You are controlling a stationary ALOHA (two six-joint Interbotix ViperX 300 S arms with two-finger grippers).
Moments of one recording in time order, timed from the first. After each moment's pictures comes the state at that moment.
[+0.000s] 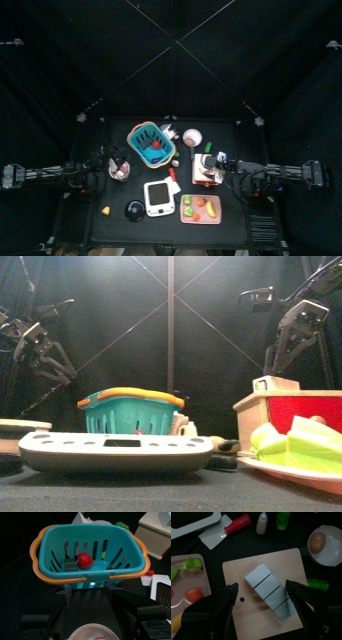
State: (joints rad) left arm 0.26 -0.91 1.27 1.31 0.33 -1.49; right arm -0.16 -0.65 0.89 -0.21 0.66 0.14
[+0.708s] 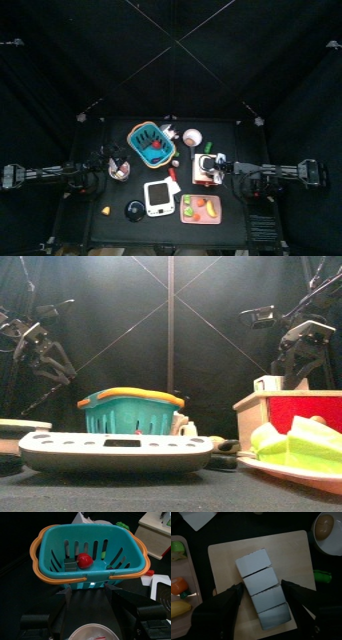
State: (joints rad) left arm 0.26 -0.91 1.27 1.31 0.33 -1.49; right arm -0.18 -0.59 0.94 -0.22 0.65 0.15
